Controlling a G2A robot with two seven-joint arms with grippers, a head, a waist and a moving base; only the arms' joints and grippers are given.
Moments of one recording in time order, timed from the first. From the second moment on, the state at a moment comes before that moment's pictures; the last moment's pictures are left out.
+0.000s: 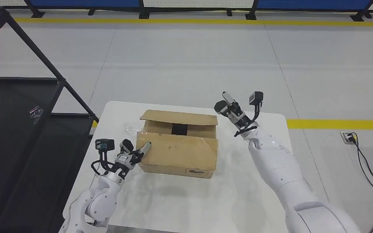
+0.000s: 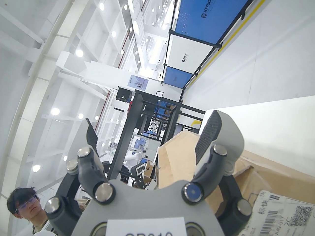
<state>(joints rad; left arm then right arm) 1.21 -1.18 -1.41 -1.53 0.73 -0.25 -0.08 -0.30 -1.51 1.24 -0.27 0.33 -0.83 0.70</state>
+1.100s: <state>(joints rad) 1.14 -1.22 -1.32 -1.45 0.79 -0.11 0.04 -0.45 -1.45 1.21 -0.72 0.24 -0.43 1.02</state>
